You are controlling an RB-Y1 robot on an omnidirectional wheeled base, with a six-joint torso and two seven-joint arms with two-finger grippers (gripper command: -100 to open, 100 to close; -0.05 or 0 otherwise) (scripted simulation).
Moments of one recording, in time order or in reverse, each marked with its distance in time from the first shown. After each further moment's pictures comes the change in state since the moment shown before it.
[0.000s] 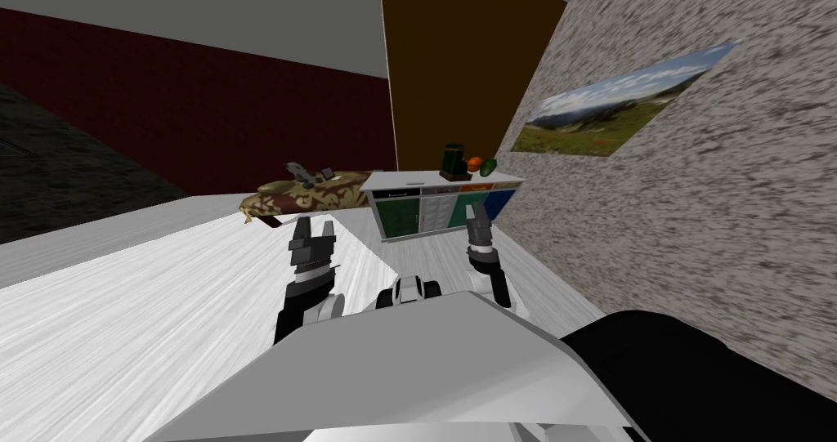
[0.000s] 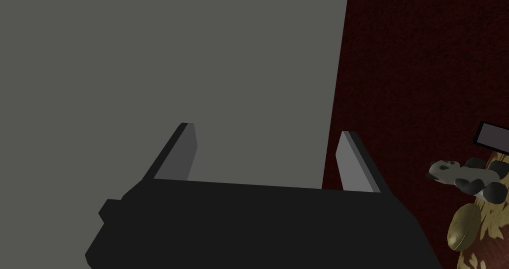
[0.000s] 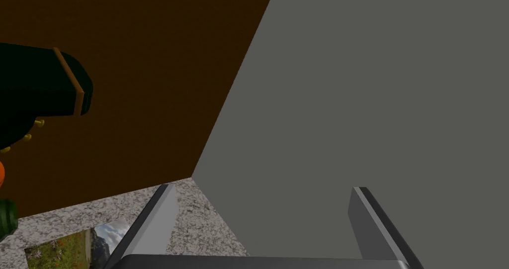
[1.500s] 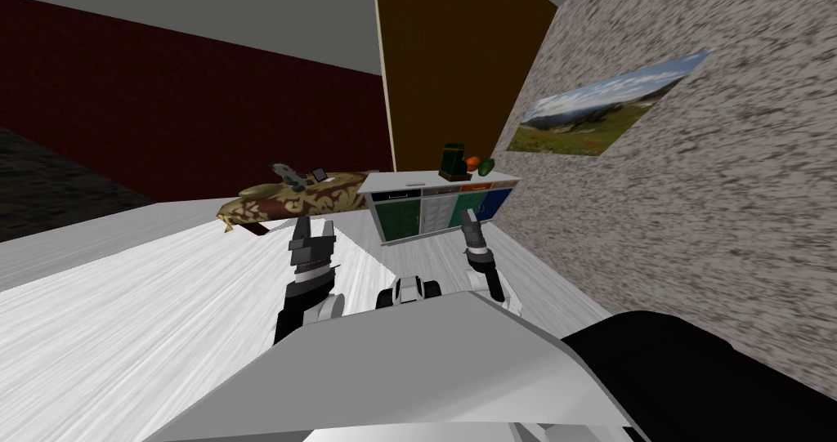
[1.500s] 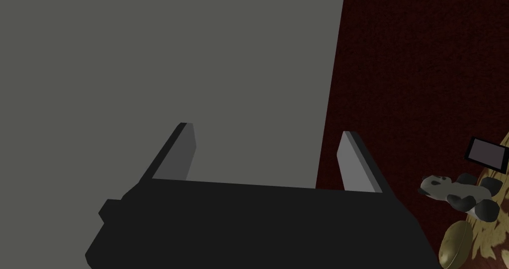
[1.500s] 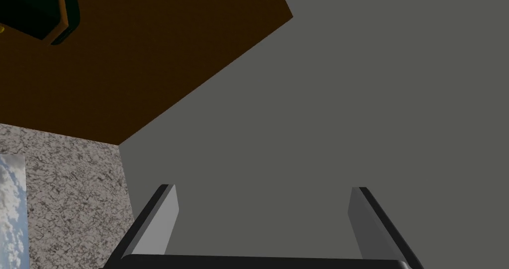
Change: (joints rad) left arm 0.000 0.000 0.000 0.000 0.000 0.000 0.000; right arm -0.051 -0.045 -0.030 0.178 0.053 -0.116 0.404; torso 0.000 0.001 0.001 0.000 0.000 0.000
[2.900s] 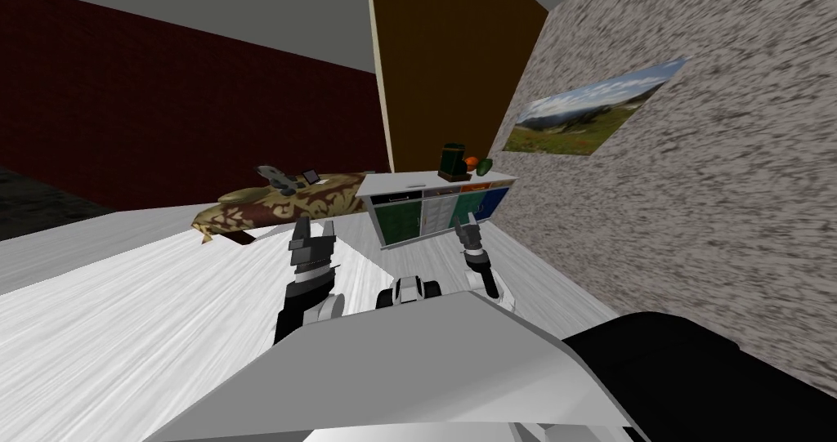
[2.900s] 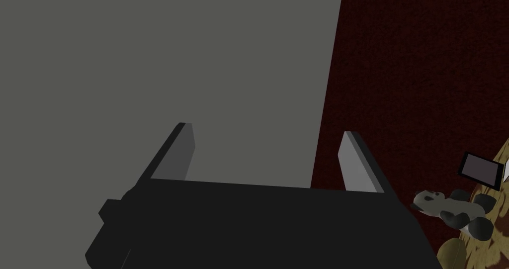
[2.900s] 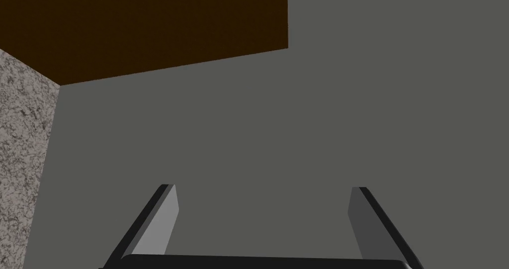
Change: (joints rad) left arm 0.000 0.000 0.000 0.000 0.000 0.000 0.000; right arm -0.055 -0.013 -0.019 0.176 0.052 -0.107 0.376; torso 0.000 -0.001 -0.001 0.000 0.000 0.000
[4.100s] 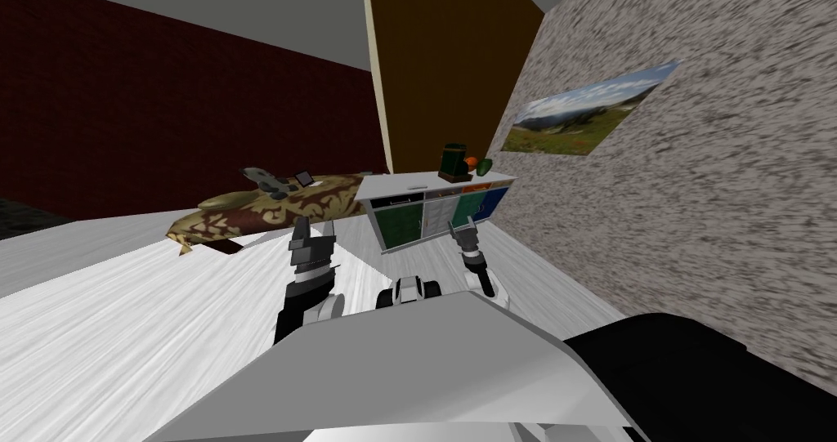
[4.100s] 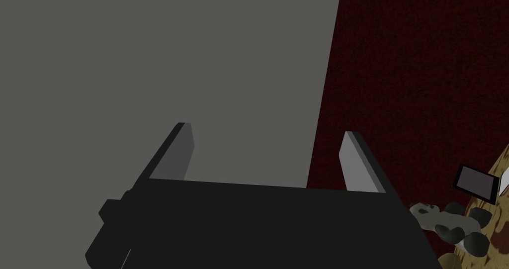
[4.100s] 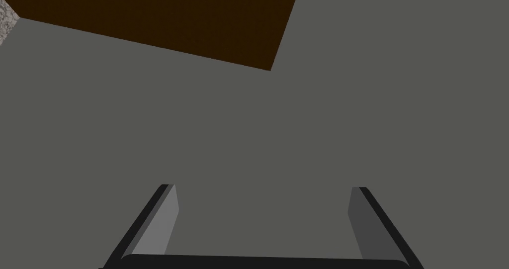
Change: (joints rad) left arm 0.000 0.000 0.000 0.000 0.000 0.000 0.000; right arm -0.049 -0.001 -0.011 0.159 0.045 -0.093 0.324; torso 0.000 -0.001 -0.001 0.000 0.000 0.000
